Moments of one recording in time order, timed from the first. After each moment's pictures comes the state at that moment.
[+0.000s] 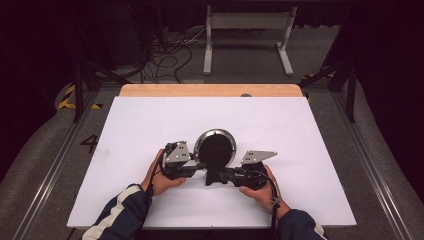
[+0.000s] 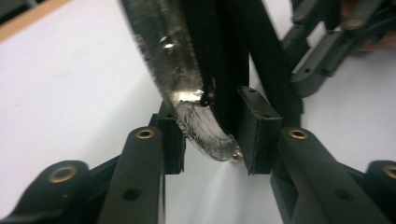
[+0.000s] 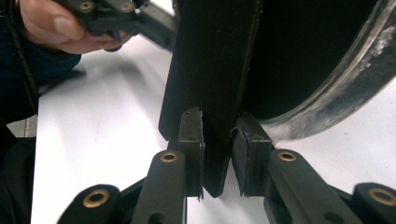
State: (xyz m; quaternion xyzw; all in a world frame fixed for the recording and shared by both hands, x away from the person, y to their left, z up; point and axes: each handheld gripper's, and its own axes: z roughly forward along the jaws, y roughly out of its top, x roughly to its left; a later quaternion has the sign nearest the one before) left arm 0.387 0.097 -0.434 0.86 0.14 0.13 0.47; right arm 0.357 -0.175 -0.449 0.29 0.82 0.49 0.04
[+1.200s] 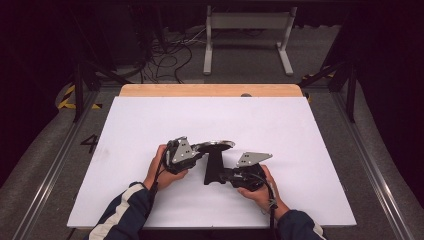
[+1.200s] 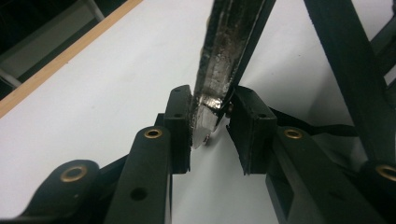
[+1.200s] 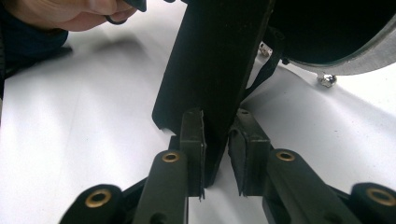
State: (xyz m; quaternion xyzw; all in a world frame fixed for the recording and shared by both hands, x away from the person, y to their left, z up) left arm 0.399 0.092 -0.442 0.85 0.16 0.24 0.44; right arm 0.356 -0.167 -0.452 0.28 0.84 0.46 0.08
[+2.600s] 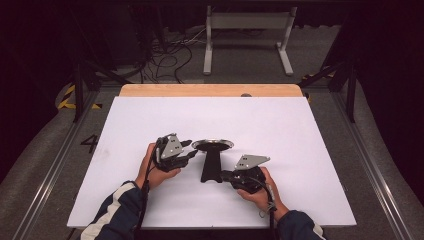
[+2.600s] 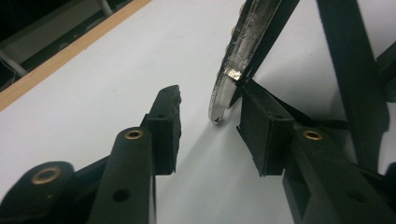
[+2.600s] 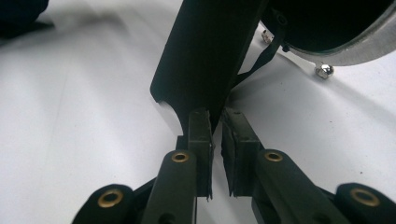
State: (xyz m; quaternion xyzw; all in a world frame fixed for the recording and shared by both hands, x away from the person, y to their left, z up) left arm 0.400 0.120 -0.431 0.84 0.19 0.23 0.45; right arm 0.350 -0.165 -0.455 0.28 0.85 0.43 0.10
